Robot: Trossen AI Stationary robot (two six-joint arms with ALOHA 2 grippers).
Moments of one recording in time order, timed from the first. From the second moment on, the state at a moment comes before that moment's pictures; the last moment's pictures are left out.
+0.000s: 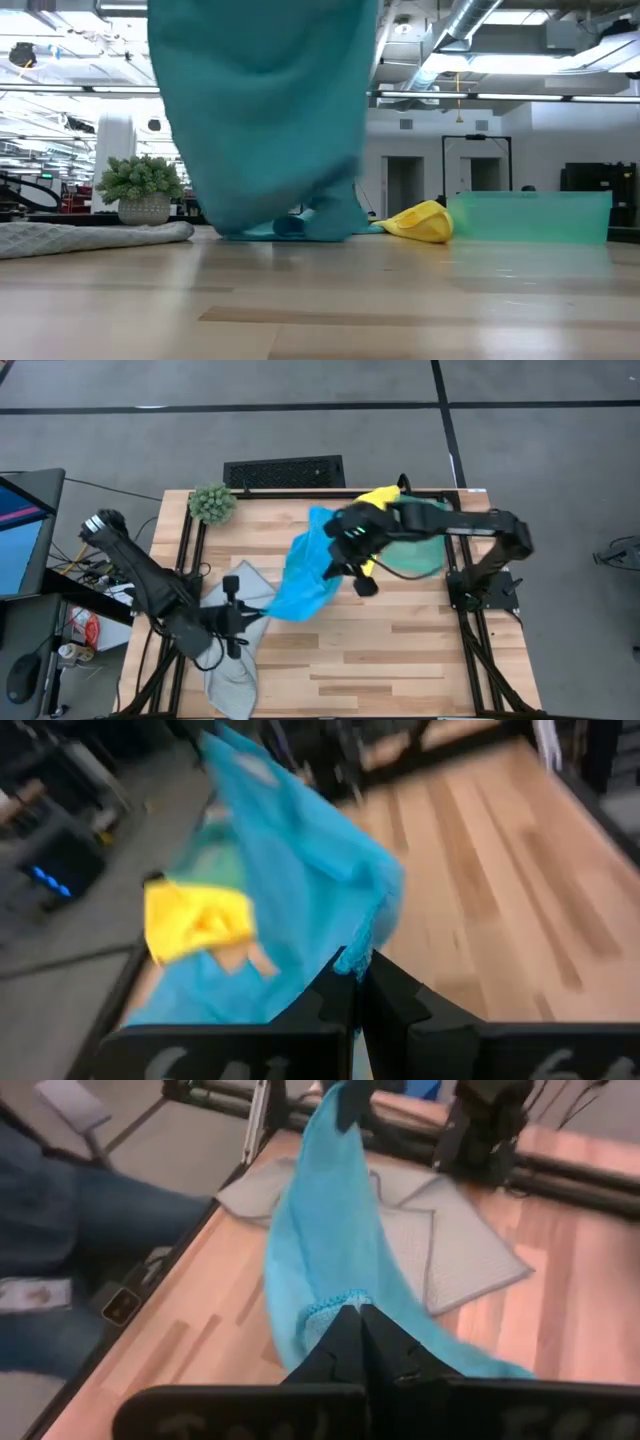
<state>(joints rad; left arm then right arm) -0.77 1.15 0.99 -0.48 -0.89 -0.15 0.02 1.60 1.67 -0.77 -0.36 -0.28</state>
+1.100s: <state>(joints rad) -0.05 0.92 1.05 -0.23 -0.60 0.70 0.19 1.10 0.76 0.77 0.91 -0.70</state>
